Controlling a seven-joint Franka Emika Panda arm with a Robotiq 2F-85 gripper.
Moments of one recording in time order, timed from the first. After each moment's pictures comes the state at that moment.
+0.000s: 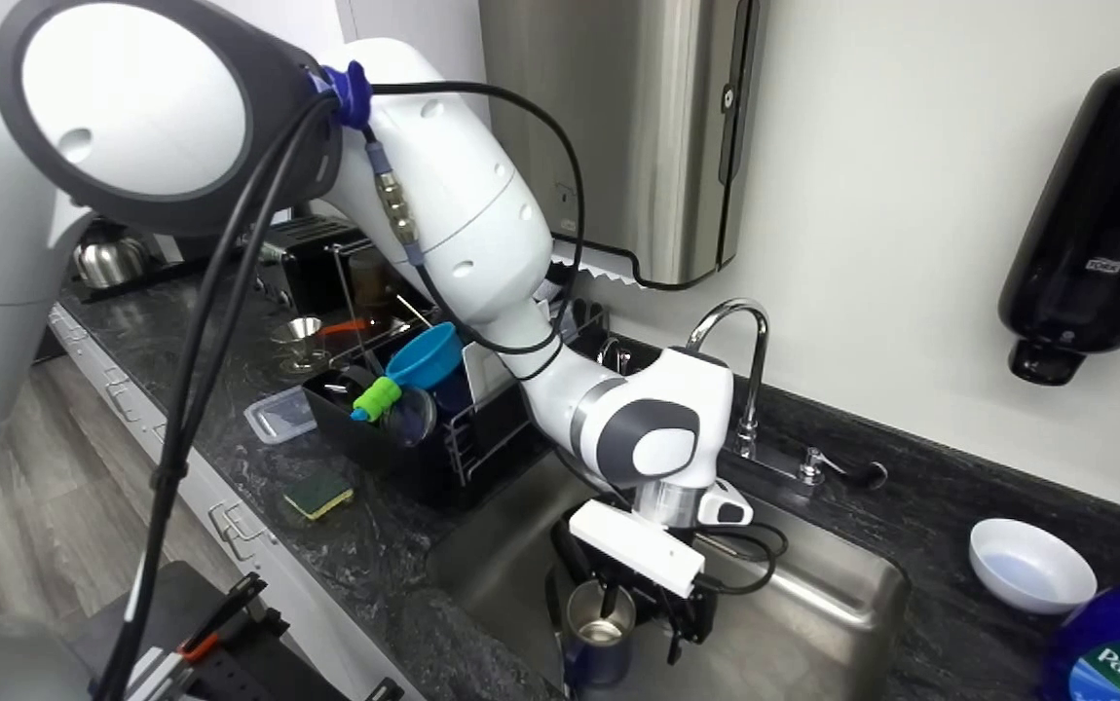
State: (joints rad) arm -0.40 0.64 -0.21 -2.01 -0.14 2.34 -0.37
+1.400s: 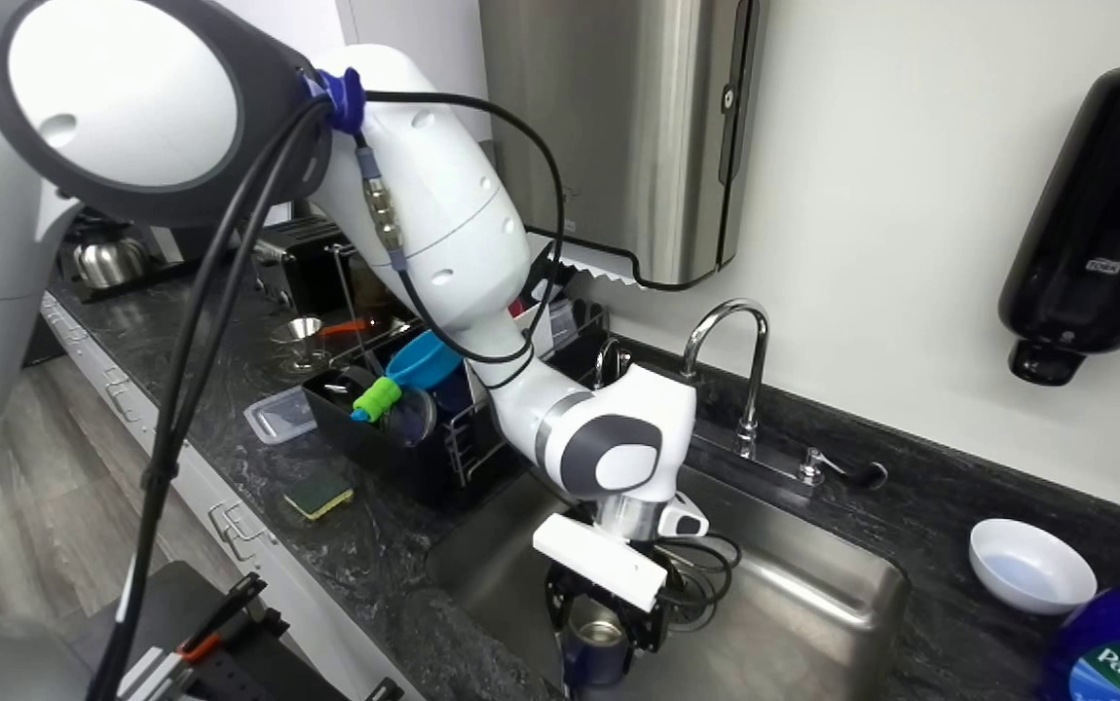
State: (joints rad) arm -0.40 0.61 -0.17 -2.12 -0.14 2.36 -0.43
